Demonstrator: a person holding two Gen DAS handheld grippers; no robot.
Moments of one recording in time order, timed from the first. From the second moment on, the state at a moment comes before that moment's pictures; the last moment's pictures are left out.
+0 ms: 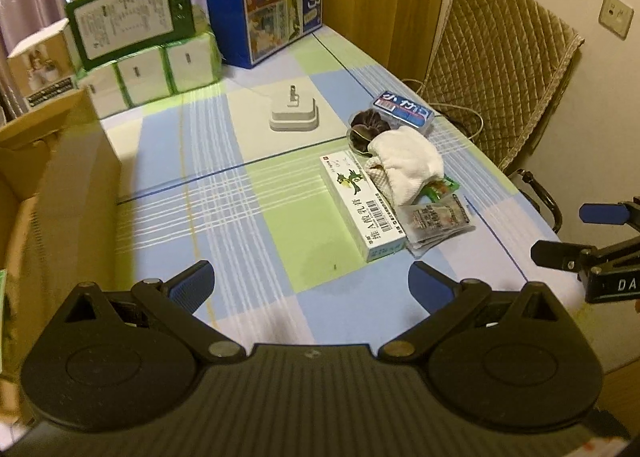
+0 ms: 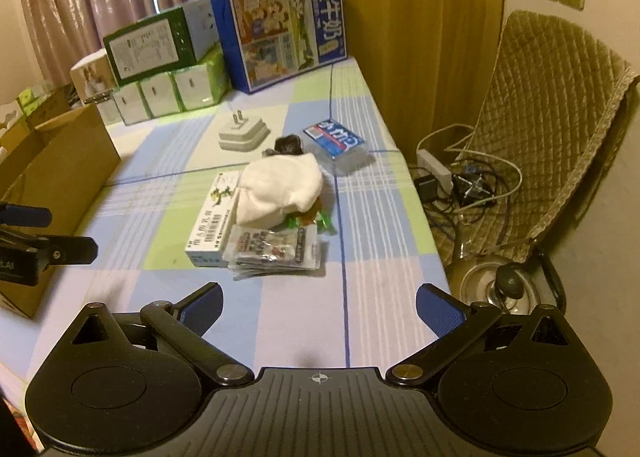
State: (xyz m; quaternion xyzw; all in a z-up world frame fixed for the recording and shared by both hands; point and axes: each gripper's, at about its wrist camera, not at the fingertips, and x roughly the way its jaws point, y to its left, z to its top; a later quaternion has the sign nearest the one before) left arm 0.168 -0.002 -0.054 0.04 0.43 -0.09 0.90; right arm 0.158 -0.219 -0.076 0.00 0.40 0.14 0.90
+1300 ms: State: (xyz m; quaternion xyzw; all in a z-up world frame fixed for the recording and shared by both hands) left arm 0.196 0.005 -0.121 0.06 0.46 -0.08 0.88; right arm 0.232 -0.169 -0.129 0.00 0.44 0.18 0.88
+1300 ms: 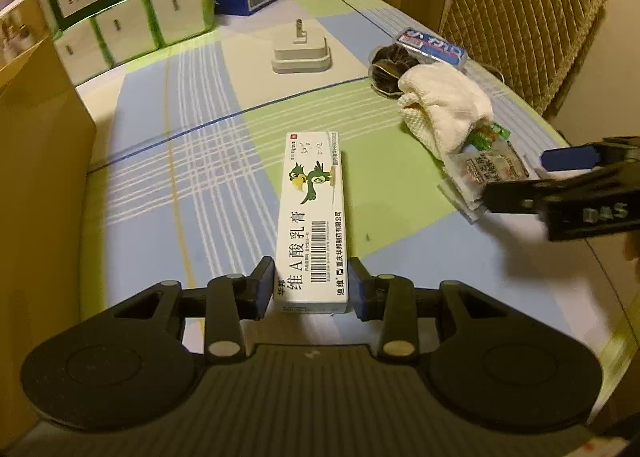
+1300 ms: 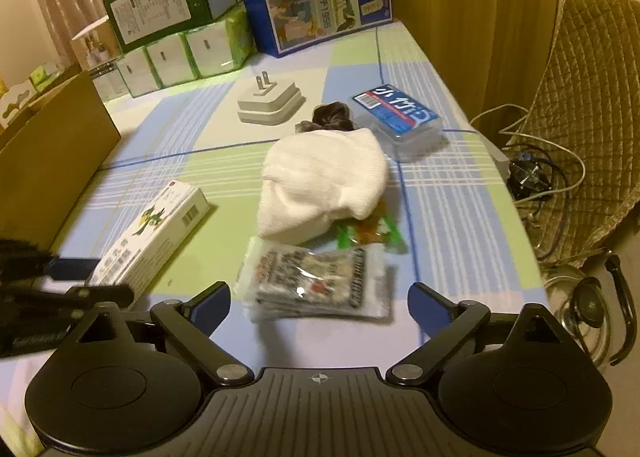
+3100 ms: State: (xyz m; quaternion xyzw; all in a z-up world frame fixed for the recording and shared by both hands) left arm 0.194 -0.006 -0.088 0.07 0.47 -0.10 0.88; right arm 0.199 -0.168 -0.092 0.00 0.42 0.14 0.90
